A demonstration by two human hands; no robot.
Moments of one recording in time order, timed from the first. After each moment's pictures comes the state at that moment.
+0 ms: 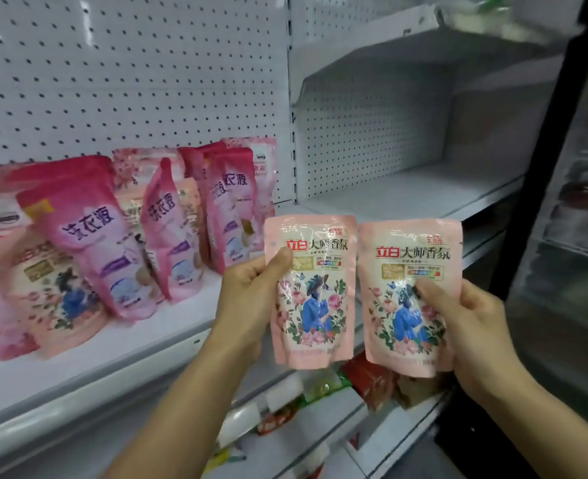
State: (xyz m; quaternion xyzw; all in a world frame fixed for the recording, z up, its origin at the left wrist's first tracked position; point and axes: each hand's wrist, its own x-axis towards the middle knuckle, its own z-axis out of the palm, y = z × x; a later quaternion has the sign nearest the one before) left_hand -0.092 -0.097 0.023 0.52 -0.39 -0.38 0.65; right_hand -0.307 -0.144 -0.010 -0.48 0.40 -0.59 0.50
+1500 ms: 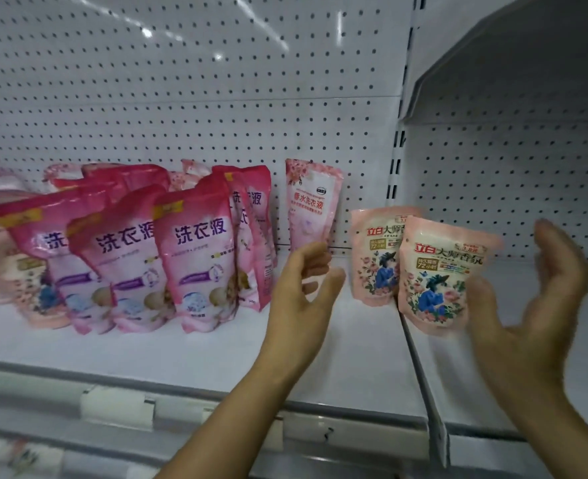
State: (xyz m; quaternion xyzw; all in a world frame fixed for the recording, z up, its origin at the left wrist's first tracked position) left_hand -0.142 -0.358 0.028 0.68 -0.33 0.02 0.66; right_hand -0.274 -0.515 0.028 -0.75 0.12 -0.61 0.25
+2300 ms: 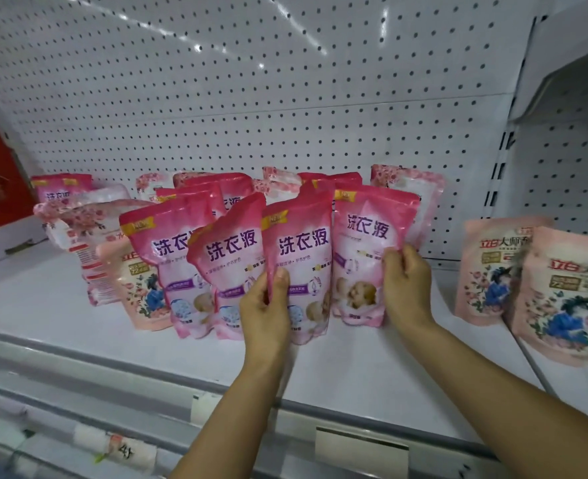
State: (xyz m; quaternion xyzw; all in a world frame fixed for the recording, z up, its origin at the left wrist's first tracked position) left_hand -0.026 -0.248 -0.006 0.64 -0.14 0.09 0.75; right_hand -0.059 -0.424 0.006 -0.69 0.17 -0.45 0.54
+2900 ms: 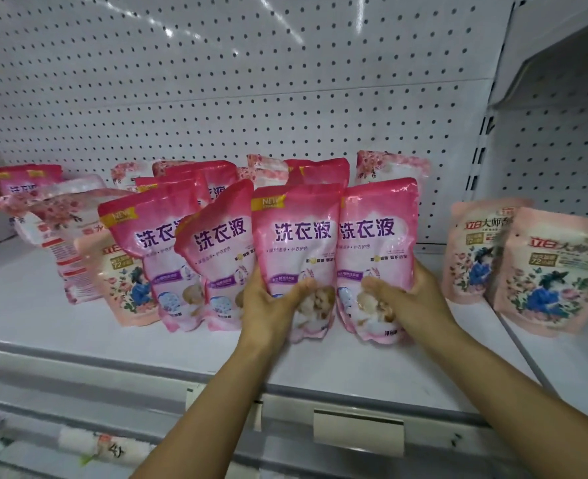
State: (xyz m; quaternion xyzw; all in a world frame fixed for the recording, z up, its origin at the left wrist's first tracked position) left_hand -0.028 -0.243 -0.006 0.62 -0.18 -0.09 0.76; right_hand -0.117 -0.422 -0.003 -0.71 0.15 -0.30 0.62
